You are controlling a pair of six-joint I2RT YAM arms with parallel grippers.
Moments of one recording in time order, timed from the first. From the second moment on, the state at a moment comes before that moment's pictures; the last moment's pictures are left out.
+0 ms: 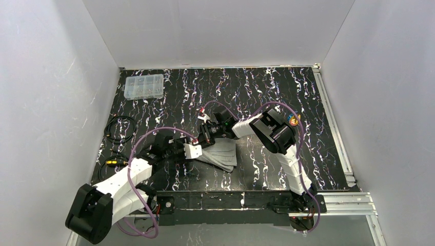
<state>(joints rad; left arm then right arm) -0.46 0.99 0.37 -0.14 0.36 0.96 0.77 2.29 1.27 0.40 -1.01 0.83</state>
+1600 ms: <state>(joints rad) -0.47 1.19 0.43 -0.01 0.19 0.86 0.77 2.28 1.20 0.54 -1.00 0.91</state>
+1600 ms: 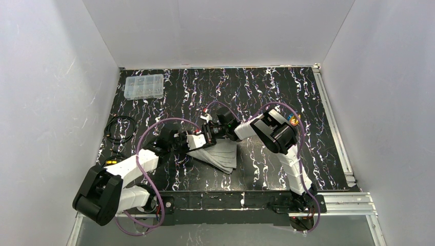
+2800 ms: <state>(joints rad) -0.48 1.32 0.52 -0.01 0.17 0.77 0.77 2.28 1.19 0.57 -0.99 0.95</state>
